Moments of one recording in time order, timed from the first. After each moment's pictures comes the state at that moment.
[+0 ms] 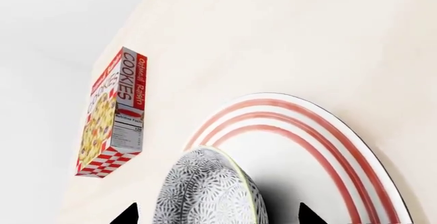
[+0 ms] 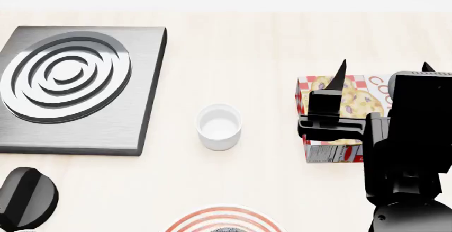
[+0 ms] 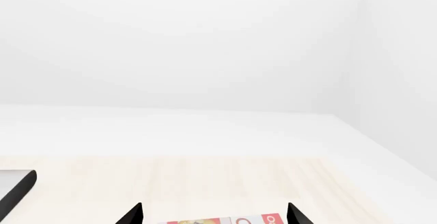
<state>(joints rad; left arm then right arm) -0.98 -0.62 1.58 0.67 0.05 -0.74 0.11 0.60 0.44 -0.04 -0.53 0.56 0.91 0.43</state>
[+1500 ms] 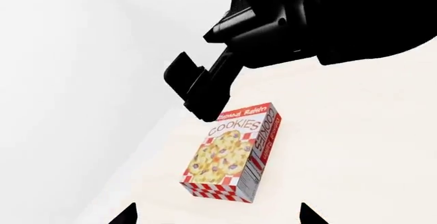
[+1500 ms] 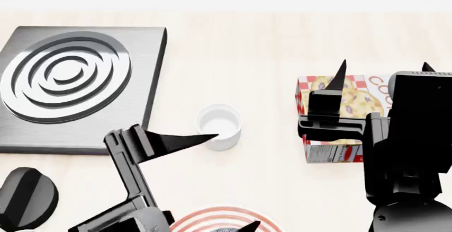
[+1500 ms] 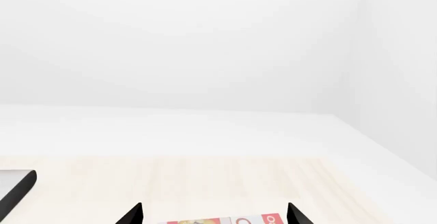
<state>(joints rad) -0.90 -0.52 0.97 0.72 -0.40 -0.79 -0.04 0.61 0.45 -0.05 -0.53 0.57 0.90 0.44</state>
